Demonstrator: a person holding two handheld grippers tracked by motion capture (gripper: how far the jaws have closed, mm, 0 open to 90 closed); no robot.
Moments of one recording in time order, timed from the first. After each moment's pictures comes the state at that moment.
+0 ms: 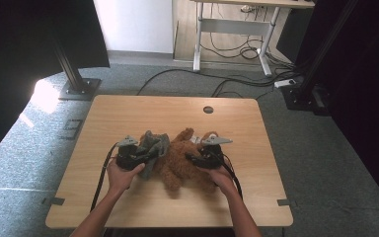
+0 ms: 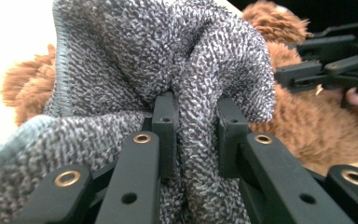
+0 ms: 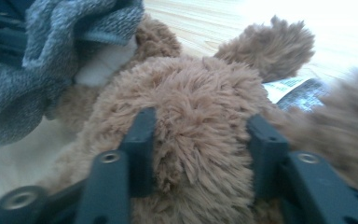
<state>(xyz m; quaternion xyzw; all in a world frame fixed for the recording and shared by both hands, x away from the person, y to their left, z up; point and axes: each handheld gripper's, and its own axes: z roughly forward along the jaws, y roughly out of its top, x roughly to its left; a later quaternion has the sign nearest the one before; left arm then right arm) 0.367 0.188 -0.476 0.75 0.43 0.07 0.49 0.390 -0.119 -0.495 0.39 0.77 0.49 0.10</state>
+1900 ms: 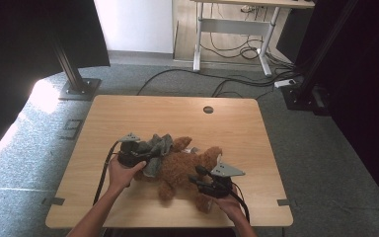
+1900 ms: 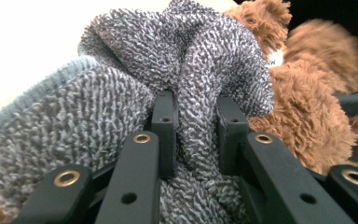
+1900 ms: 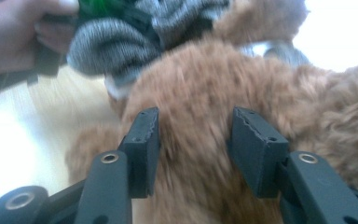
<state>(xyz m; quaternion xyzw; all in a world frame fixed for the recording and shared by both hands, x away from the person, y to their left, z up) 0.380 0.186 -0.475 0.76 0.43 0.04 0.48 0.306 -0.140 -0.511 0.32 0.76 0.55 0.13</state>
